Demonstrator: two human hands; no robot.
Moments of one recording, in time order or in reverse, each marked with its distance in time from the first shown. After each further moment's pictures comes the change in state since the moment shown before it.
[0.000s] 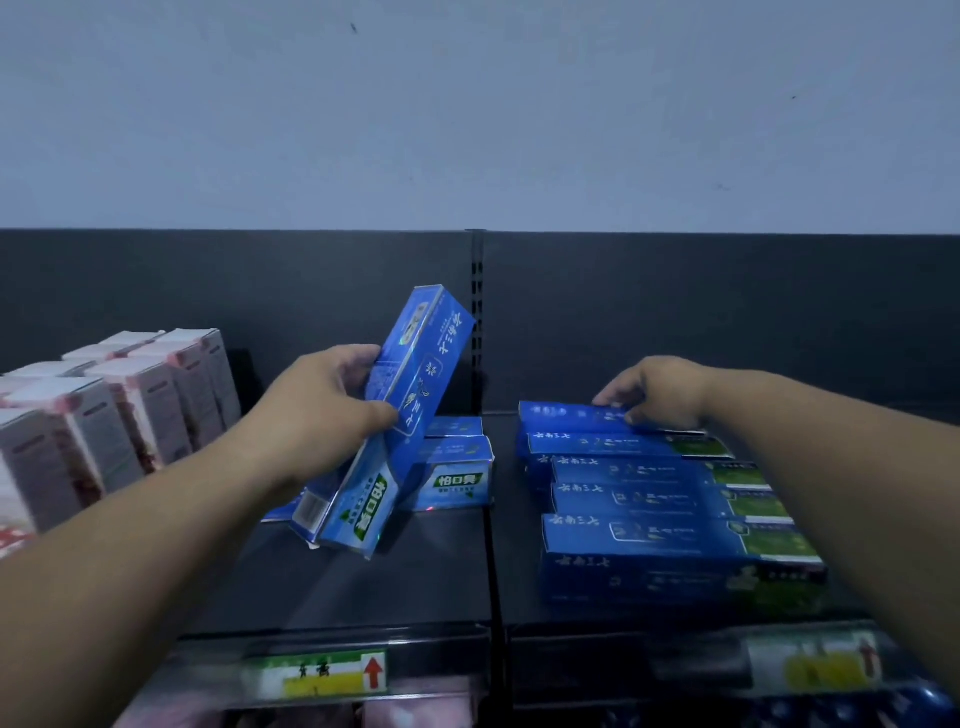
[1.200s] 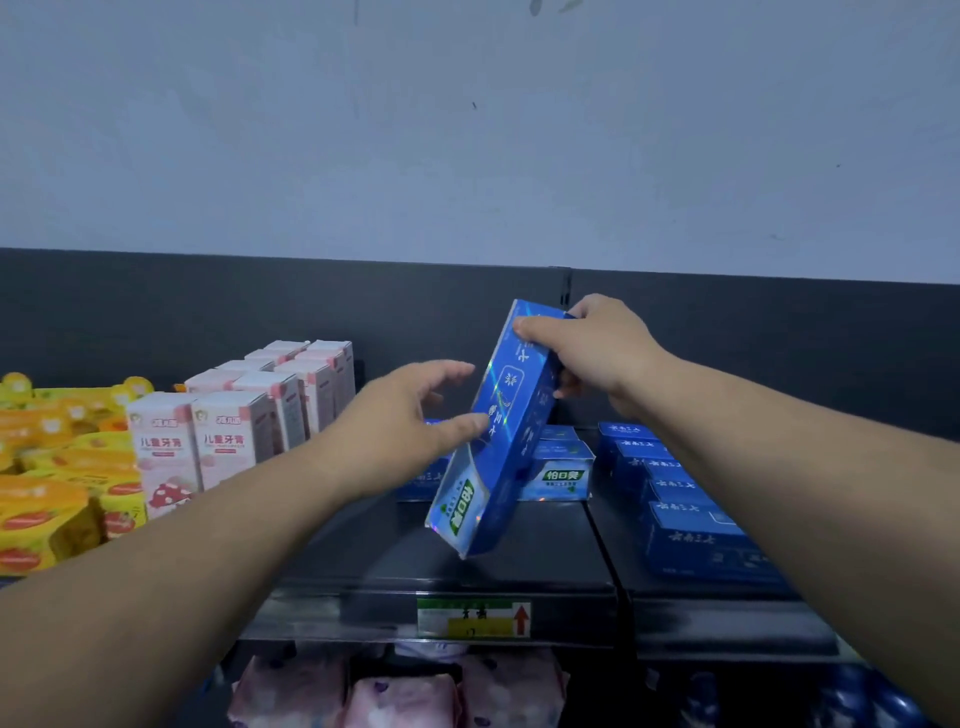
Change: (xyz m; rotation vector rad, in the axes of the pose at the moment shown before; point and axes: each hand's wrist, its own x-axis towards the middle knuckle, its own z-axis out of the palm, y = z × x) left_hand -0.054 -0.012 -0.081 0.369 -0.073 0.250; right_hand -0.071 -0.225 -0.001 0.862 0.438 -0.077
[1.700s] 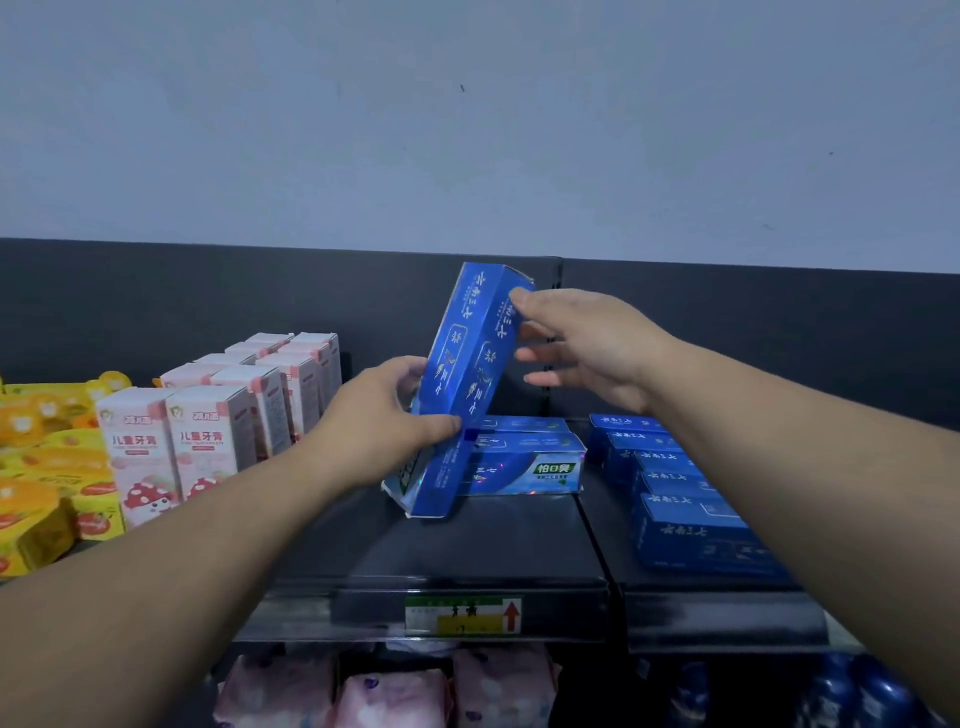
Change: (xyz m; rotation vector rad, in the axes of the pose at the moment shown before) left_hand 0.012 -0.017 0.009 -0.190 0.080 -0.127; right_hand 0.010 0.011 -0.008 0.267 -0.310 0.065
